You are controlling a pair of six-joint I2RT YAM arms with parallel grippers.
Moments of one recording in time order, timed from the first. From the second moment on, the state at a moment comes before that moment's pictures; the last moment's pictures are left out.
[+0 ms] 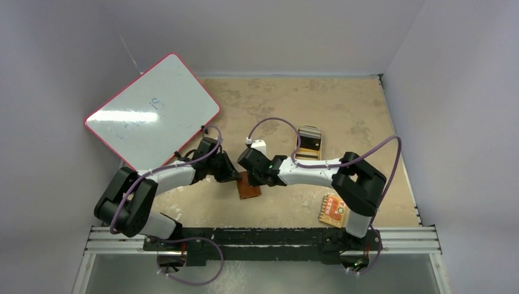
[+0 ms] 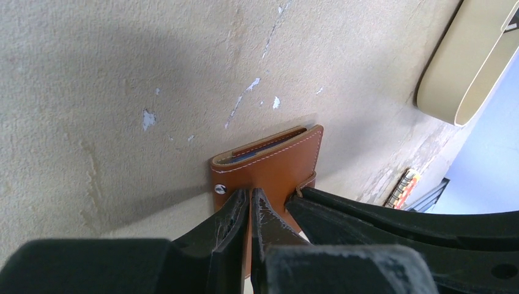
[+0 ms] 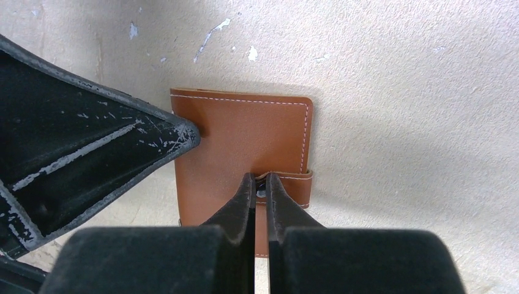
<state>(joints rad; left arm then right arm) -0.47 1.43 0.56 -0.04 0.29 -0.91 1.05 1.80 1.11 -0.37 0.30 0.78</state>
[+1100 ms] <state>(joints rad) -0.47 1.40 0.61 -0.16 0.25 -0.88 0.98 1.55 0.83 -0.31 0.30 0.81</state>
